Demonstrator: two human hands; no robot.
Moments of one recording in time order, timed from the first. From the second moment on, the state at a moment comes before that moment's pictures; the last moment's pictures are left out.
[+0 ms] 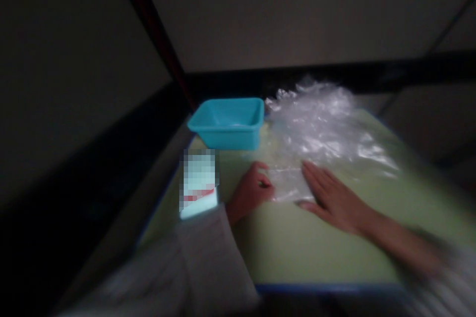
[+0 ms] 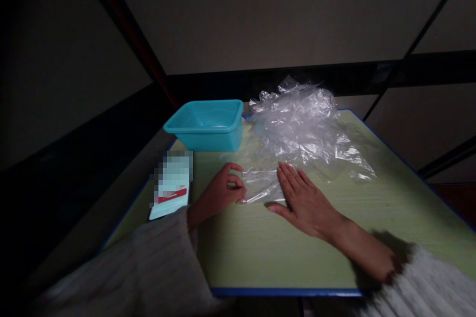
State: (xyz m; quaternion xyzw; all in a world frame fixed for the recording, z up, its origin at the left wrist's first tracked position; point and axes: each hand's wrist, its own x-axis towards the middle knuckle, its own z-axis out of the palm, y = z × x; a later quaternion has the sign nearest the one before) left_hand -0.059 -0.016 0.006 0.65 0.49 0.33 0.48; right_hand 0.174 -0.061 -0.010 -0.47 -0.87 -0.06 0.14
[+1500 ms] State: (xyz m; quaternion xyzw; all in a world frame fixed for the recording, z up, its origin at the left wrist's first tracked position) left_hand -0.074 -0.016 0.025 0.71 0.46 0.23 0.49; right_hand 0.171 -0.062 -0.006 -0.50 -0.86 -0.04 0.13
